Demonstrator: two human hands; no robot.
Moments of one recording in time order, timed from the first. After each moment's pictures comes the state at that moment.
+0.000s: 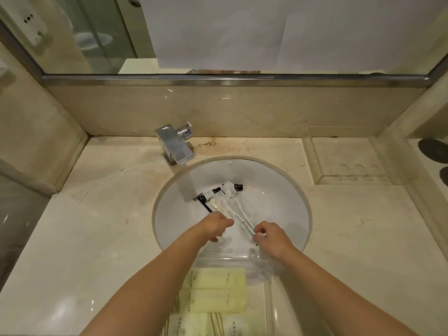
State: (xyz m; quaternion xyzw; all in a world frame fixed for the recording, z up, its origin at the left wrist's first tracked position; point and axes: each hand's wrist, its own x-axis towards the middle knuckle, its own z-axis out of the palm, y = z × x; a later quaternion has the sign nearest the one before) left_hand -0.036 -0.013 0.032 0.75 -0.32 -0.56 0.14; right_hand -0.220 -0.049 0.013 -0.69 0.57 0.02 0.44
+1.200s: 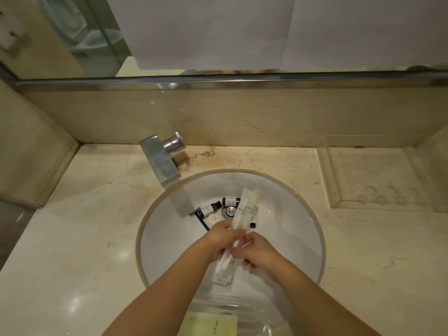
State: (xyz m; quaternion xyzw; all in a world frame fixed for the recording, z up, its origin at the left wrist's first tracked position) left_hand -0.053 -0.074 -0.001 0.70 -0.15 -0.64 0.29; right_hand -0.182 -0.103 -0.016 -0.54 0.53 0.04 0.65
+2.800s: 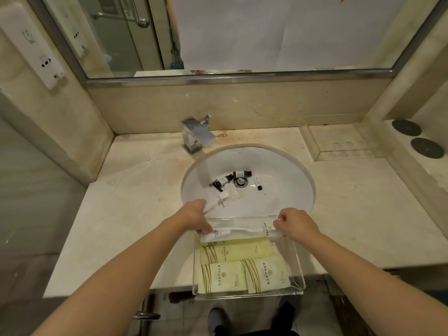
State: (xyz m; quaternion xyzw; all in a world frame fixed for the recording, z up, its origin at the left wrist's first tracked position) left_hand 0.044 0.101 0.077 0.75 -0.50 -0.43 0.04; right_hand -0.230 0.038 0.067 -0.71 0.63 0.04 0.30
